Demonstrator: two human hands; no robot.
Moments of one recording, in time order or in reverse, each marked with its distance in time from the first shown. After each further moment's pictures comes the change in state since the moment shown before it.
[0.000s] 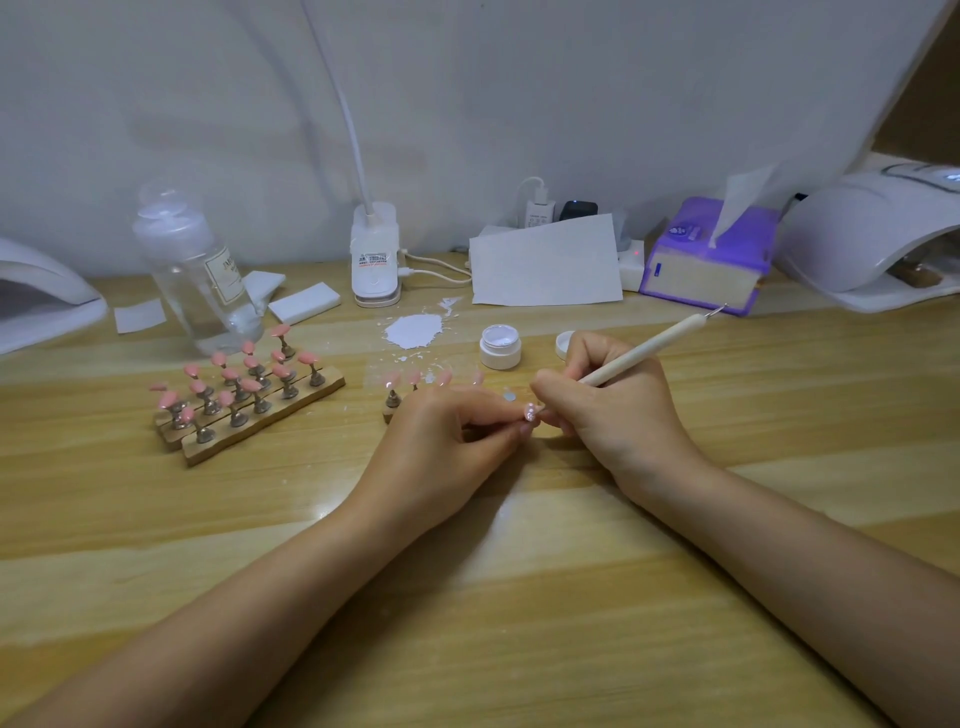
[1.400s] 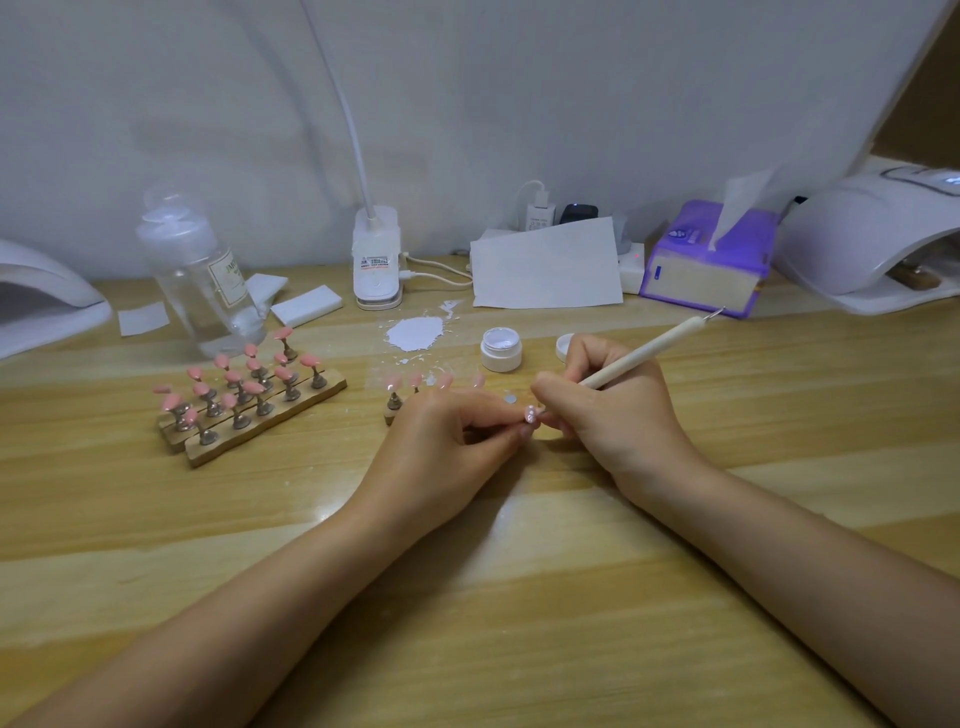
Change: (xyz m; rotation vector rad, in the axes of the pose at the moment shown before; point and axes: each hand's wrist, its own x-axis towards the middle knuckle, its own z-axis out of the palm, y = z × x) left_hand -0.001 -0.003 0.001 -0.042 -0.002 -0.015; right_hand 0.001 0.004 -0.002 -0.011 0.017 0.001
